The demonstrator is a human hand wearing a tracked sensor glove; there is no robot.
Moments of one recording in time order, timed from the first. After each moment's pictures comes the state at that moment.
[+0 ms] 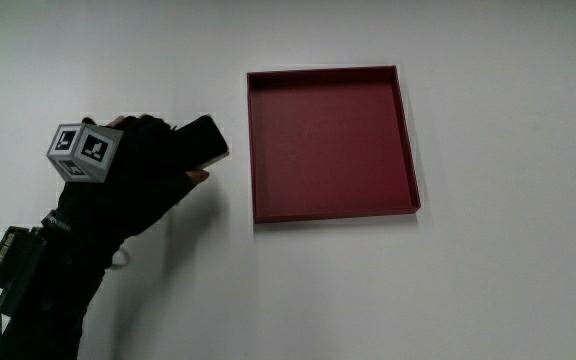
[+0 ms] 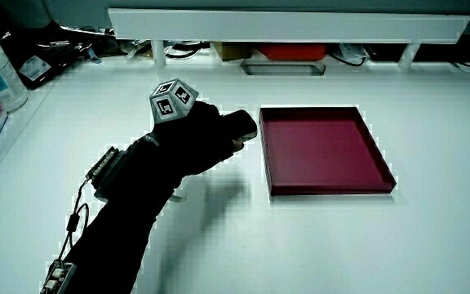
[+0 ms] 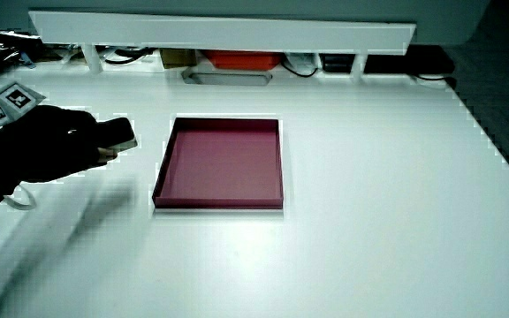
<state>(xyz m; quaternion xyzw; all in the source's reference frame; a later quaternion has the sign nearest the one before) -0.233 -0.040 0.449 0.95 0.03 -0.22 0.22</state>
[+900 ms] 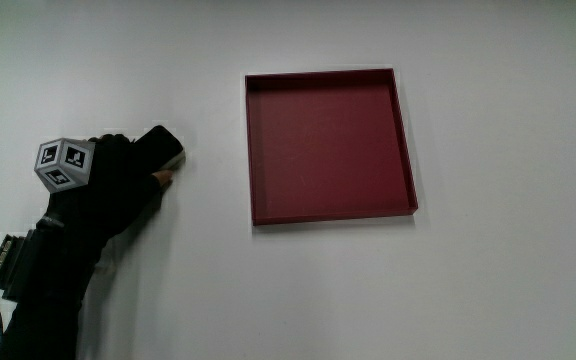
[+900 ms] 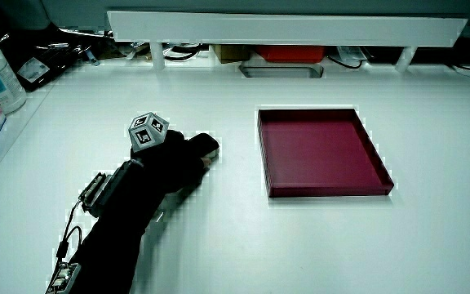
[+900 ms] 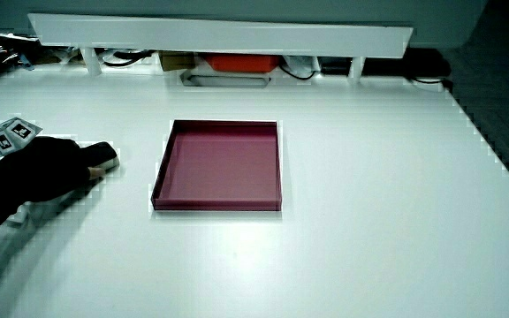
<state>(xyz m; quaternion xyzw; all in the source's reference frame) -0.277 -0.032 0.512 0.95 -0.07 -0.19 0.24</state>
